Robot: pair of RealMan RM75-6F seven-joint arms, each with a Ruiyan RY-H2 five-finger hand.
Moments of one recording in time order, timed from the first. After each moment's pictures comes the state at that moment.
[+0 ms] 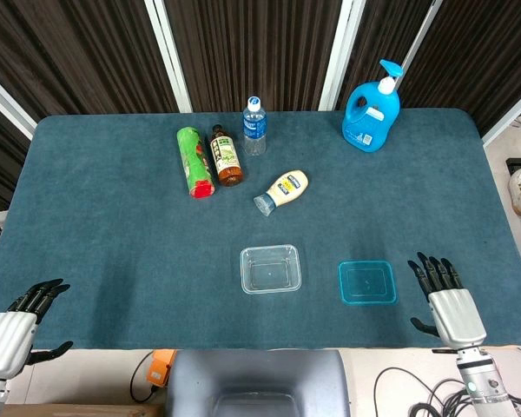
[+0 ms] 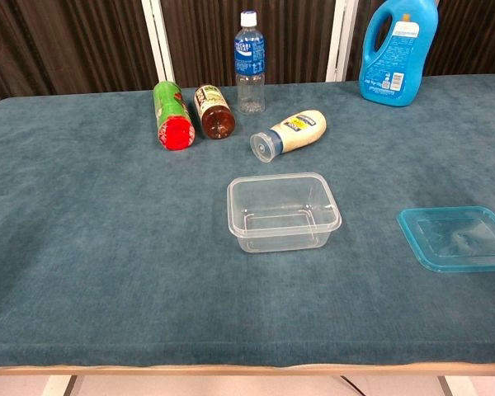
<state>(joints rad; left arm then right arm) -0.07 -1.01 0.06 -1.79 1.61 1.46 0.02 0.13 -1.26 -0.02 -1.55 -1.54 1.42 -0.22</state>
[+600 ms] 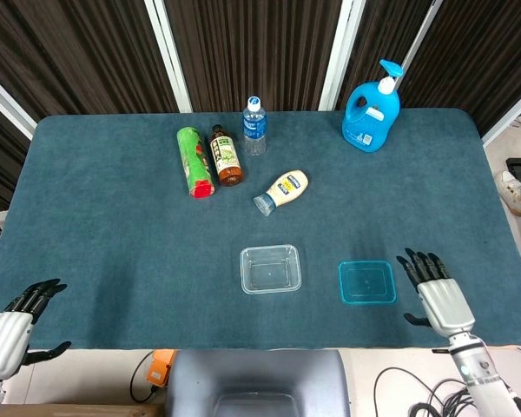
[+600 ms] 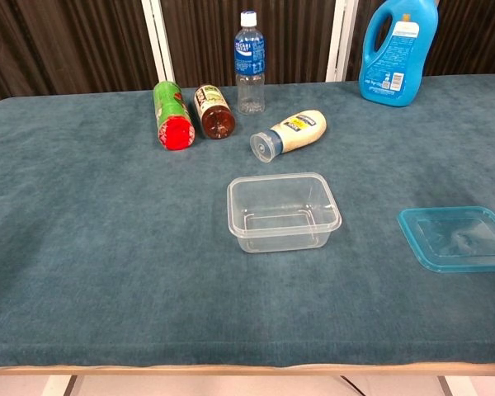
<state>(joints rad) -0.07 -0.99 0.06 -1.78 1.61 1.47 -0.04 0.22 -1.23 0.02 -1.56 -1.47 1.21 -0.19</state>
